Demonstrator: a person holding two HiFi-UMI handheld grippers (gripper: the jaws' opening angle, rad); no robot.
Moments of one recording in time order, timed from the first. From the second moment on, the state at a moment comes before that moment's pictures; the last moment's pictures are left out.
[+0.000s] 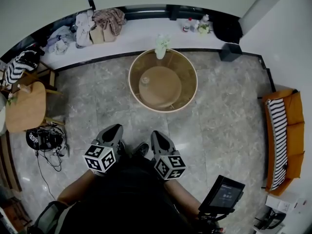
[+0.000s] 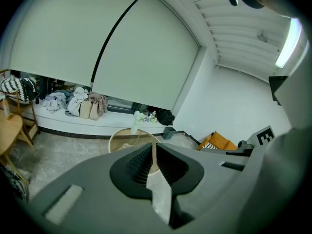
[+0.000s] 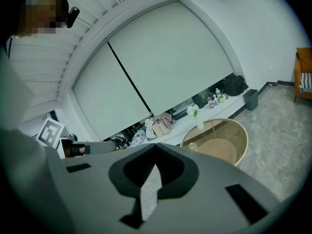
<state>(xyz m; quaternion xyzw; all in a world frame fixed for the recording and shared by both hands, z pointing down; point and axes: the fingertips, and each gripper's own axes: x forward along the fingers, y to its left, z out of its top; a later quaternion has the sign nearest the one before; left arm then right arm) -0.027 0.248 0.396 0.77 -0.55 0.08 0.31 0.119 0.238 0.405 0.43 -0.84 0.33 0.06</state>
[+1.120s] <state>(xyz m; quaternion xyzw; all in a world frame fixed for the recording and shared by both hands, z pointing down) -0.037 0.083 0.420 0.80 -0.49 0.09 0.32 0.101 0.100 0.413 0.48 -0.82 0.31 0.08</state>
